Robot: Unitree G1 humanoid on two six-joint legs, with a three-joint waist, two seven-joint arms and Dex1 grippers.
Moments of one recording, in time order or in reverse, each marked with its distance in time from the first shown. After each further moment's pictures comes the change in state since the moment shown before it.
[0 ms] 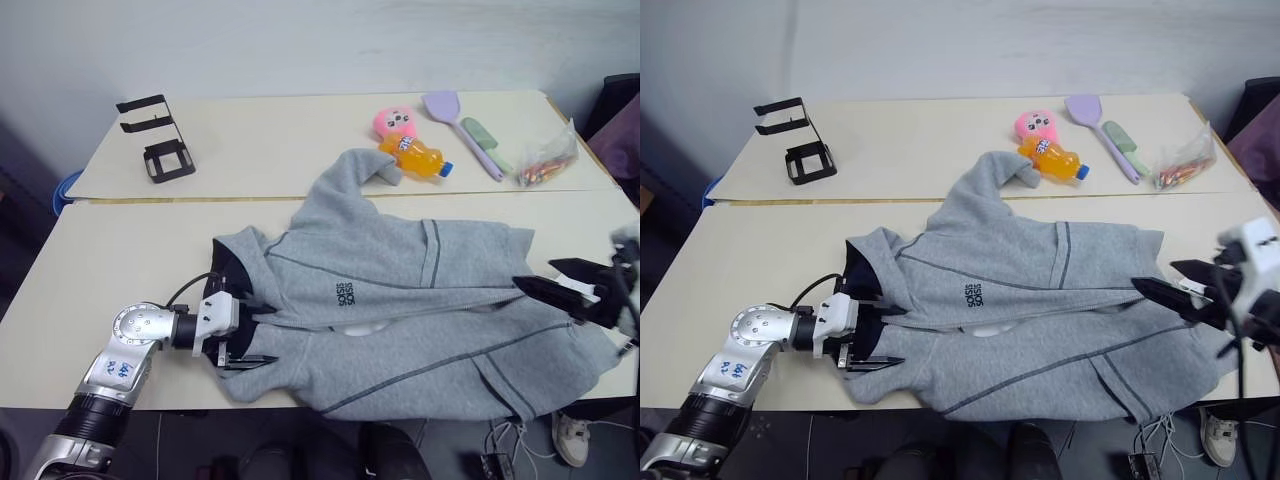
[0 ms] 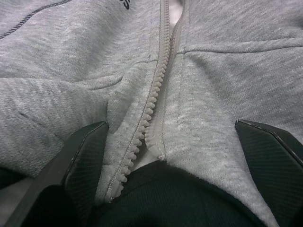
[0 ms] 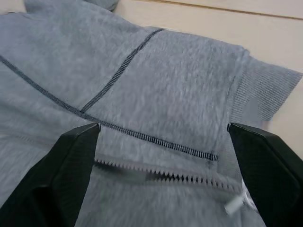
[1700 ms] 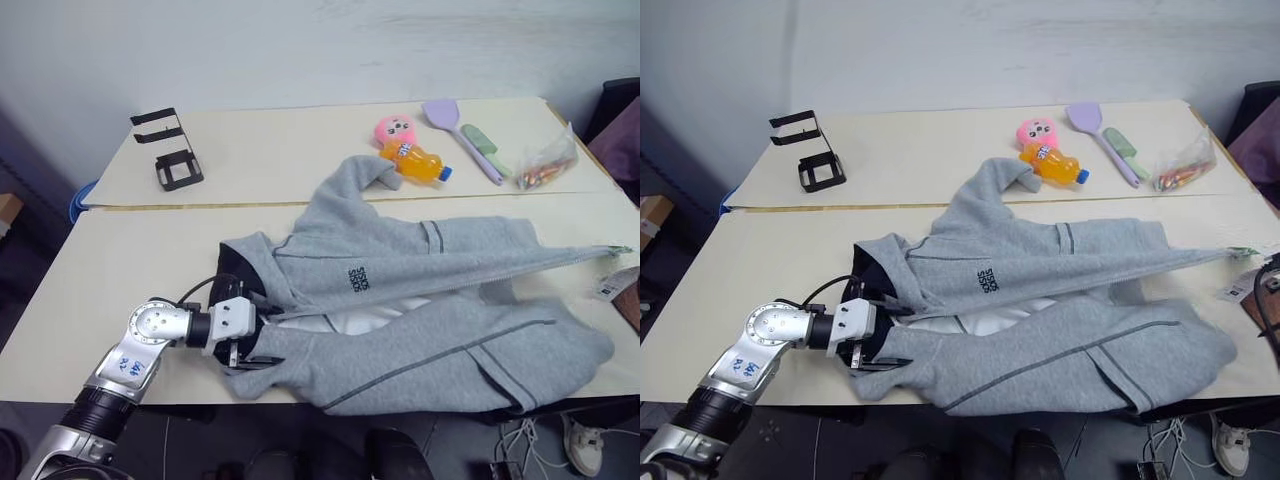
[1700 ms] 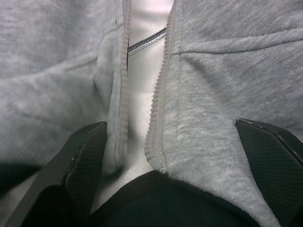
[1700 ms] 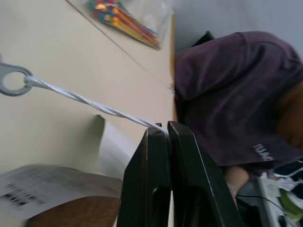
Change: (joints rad) left arm -0.031 0.053 -0.103 0.003 0.084 -0.037 0.124; right arm -0.241 -0.004 0.071 0.900 -0.889 -1.102 -0.101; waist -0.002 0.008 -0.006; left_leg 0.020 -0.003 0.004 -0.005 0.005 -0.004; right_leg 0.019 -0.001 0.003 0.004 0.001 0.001
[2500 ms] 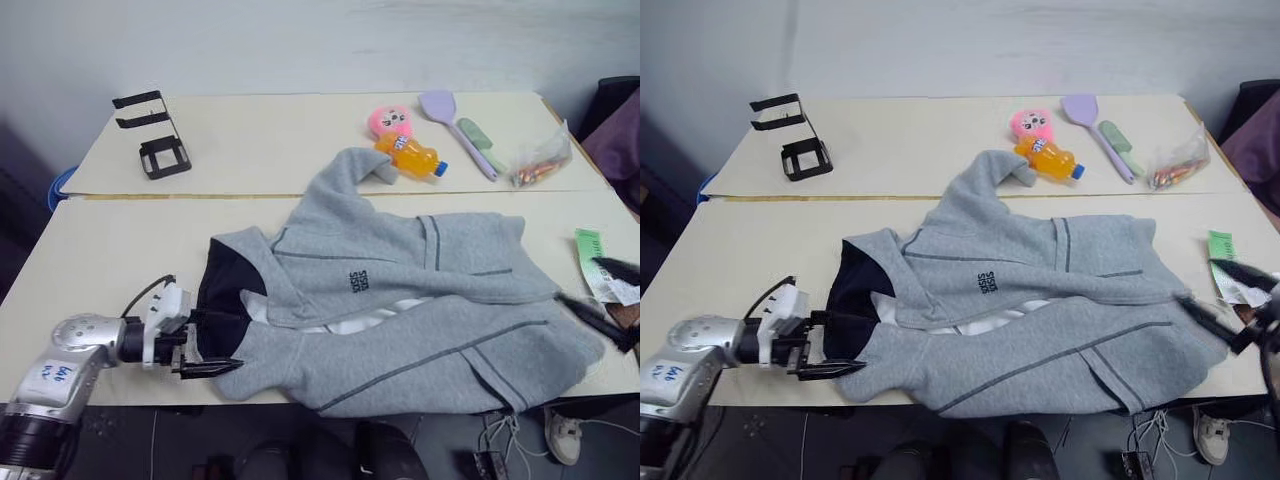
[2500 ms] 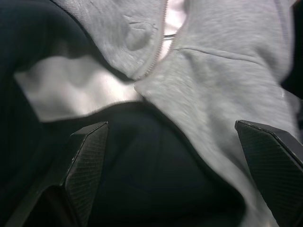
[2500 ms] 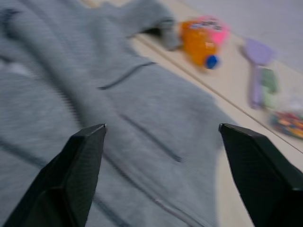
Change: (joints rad) left arm 0.193 0.151 0.315 -0.159 -0.348 0.358 -0.159; right arm 0.479 0.195 -0.192 -0.732 0.593 0.168 0.689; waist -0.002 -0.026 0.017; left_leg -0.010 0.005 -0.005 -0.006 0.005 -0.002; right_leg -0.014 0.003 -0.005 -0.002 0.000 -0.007
